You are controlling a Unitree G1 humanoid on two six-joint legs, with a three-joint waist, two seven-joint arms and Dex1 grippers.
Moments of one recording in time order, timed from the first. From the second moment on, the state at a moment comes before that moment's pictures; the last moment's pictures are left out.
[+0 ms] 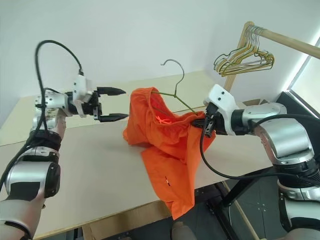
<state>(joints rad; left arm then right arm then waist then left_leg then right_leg) -1.02 0.59 0.09 0.88 -0.29 -0.23 -1.48 -0.68 -0.88 0.08 -0.25 0.39 0.95 0.94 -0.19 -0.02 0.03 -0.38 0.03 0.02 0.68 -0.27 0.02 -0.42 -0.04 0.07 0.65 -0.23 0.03</state>
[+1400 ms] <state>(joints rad) -0.69 0.41 0.20 0.25 -0.56 0.12 -1.23 -1.04 -0.75 -0.54 0.48 0.05 1.19 -0.01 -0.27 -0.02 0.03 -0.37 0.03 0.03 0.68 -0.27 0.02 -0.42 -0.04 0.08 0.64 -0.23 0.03</state>
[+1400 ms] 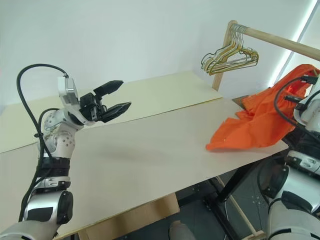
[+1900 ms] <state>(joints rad) -0.64 0.41 0.18 0.18 -0.57 0.14 -1.19 -1.36 -0.88 -0.58 1.14 0.12 0.88 -0.11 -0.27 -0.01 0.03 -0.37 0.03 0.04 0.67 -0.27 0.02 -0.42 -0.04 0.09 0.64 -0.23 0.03</state>
